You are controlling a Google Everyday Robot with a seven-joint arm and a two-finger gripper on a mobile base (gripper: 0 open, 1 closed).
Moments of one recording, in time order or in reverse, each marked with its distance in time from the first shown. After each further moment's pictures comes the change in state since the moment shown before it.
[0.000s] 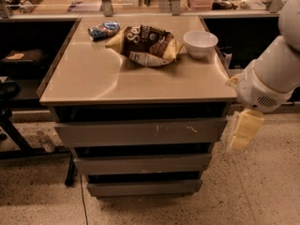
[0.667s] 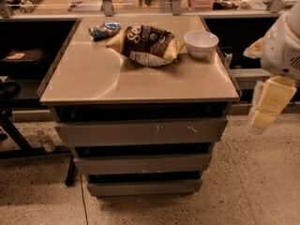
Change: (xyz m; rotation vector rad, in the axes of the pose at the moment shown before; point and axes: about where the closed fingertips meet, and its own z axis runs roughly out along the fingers) arm -0.010 -0.003 -0.094 0.061 0.037 0.015
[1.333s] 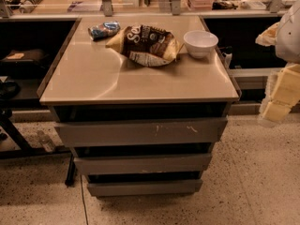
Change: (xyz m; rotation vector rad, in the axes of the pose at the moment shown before) arm 0.003 -0.002 -0.030 0.049 0.008 0.013
